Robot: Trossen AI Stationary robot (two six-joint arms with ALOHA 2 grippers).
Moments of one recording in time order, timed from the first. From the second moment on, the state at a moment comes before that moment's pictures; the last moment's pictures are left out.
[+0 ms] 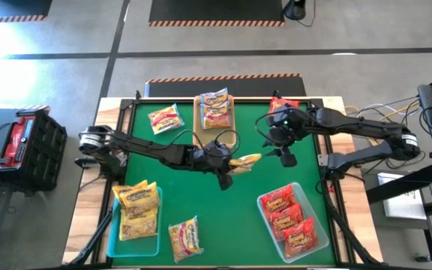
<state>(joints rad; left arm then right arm) -0.09 1.77 1.25 -0.10 -0.23 -0.39 -0.26 1.17 1.07 -0.83 -0.33 -0.43</state>
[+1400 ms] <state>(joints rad) -1.05 1.27 1.22 -1.15 -0.28 -1.87 -0.37 1.12 1.01 -0.98 -0.24 -0.40</state>
